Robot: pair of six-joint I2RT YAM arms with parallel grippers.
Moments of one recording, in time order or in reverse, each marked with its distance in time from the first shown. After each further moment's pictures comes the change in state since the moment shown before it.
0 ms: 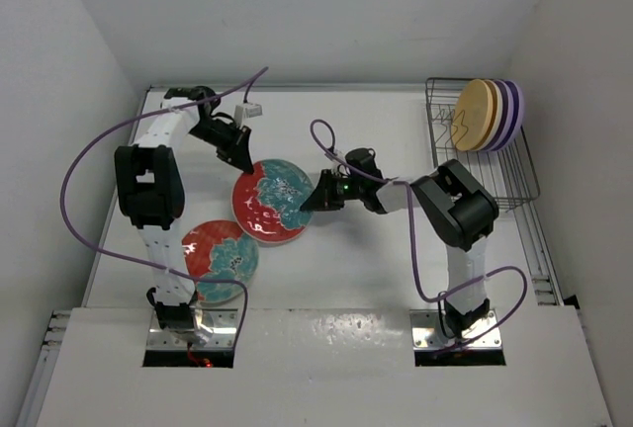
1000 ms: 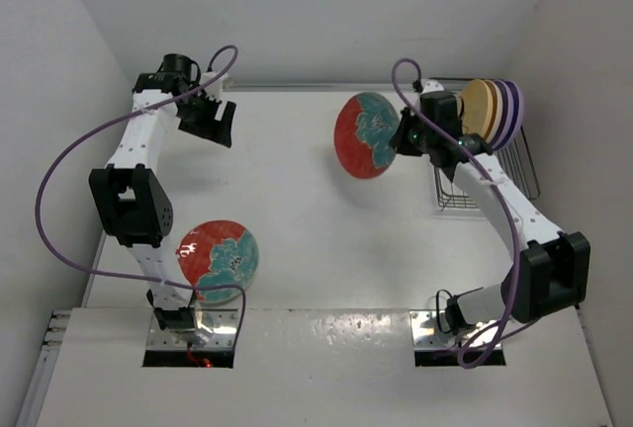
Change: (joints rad) left arm 0.043 -0.177 0.092 0.163 -0.480 -0.327; right arm -0.254 -0.604 0.222 -0.853 0.601 -0.347
